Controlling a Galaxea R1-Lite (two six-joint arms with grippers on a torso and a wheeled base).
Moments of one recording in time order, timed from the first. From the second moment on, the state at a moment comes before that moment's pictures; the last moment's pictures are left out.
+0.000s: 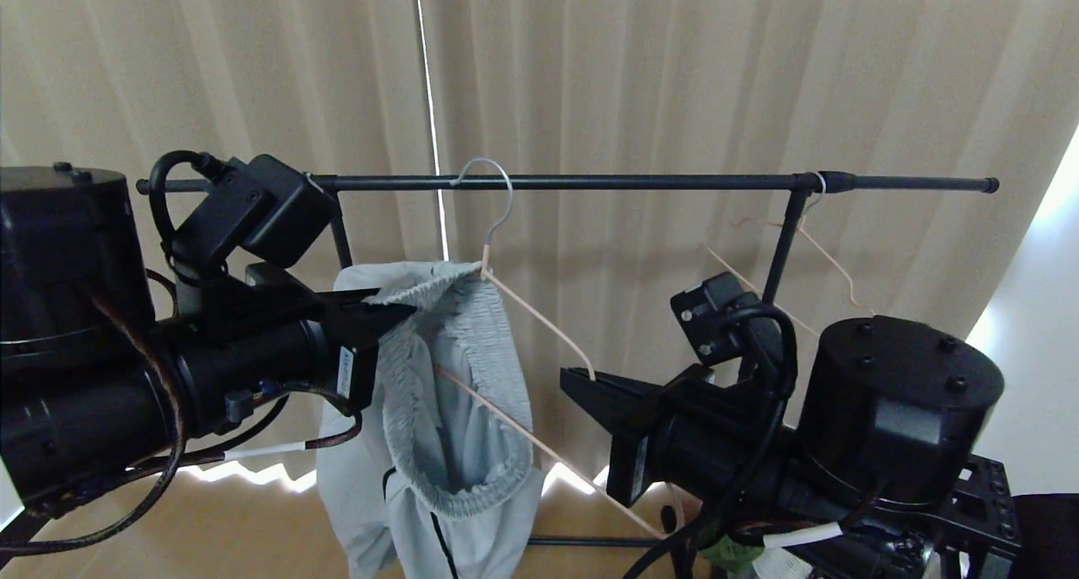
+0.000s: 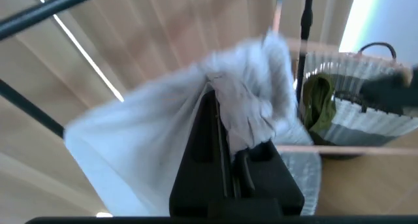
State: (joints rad) left arm -0.56 1.38 -0.75 -0.40 0.01 0.22; right arm 0.91 1.72 -0.65 -0.93 -0.13 0.28
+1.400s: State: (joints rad) left arm -0.57 1.21 -0.58 -0.41 0.01 0.43; right arm 0.85 1.62 -0.59 -0.99 -0.06 0.18
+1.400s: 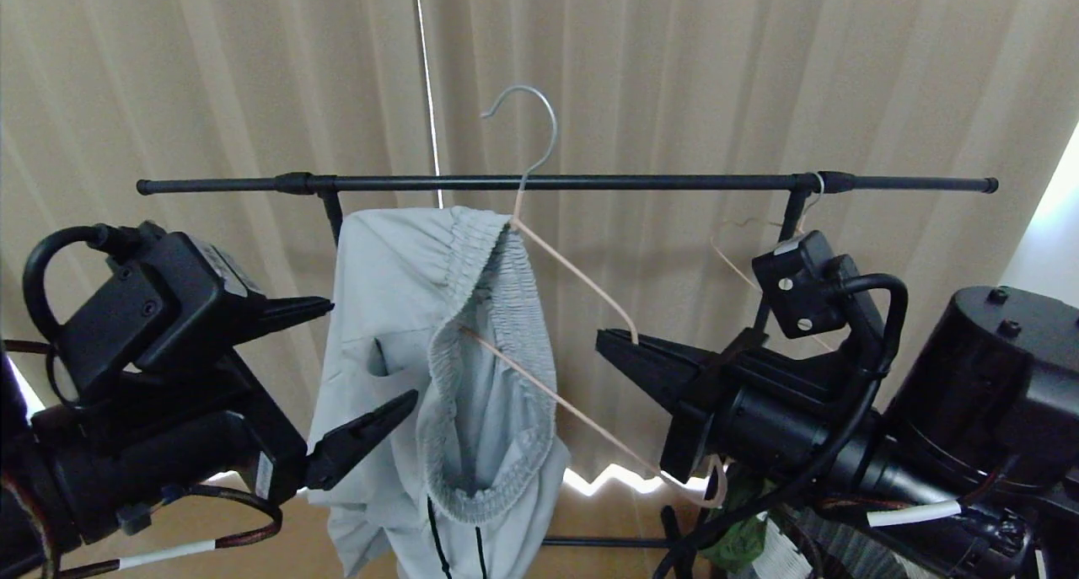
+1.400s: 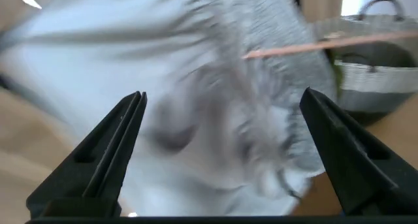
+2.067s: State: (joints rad) left arm -0.44 1.28 -0.71 -0.42 -0.19 0.75; right arm 0.63 1.53 -0.48 -0.99 0.28 0.12
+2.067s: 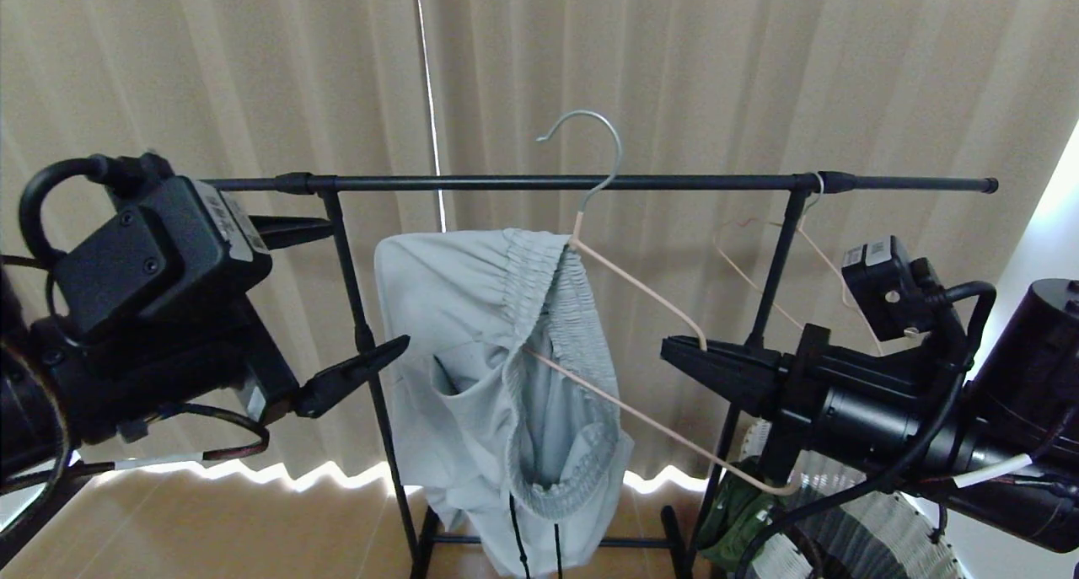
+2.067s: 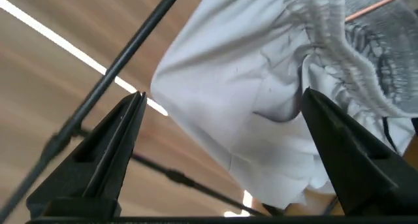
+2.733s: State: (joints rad) left arm -0.44 1.48 -0.89 -0.42 -0.24 0.85; right arm 0.64 1.53 -0.46 -1.00 0.42 0.09
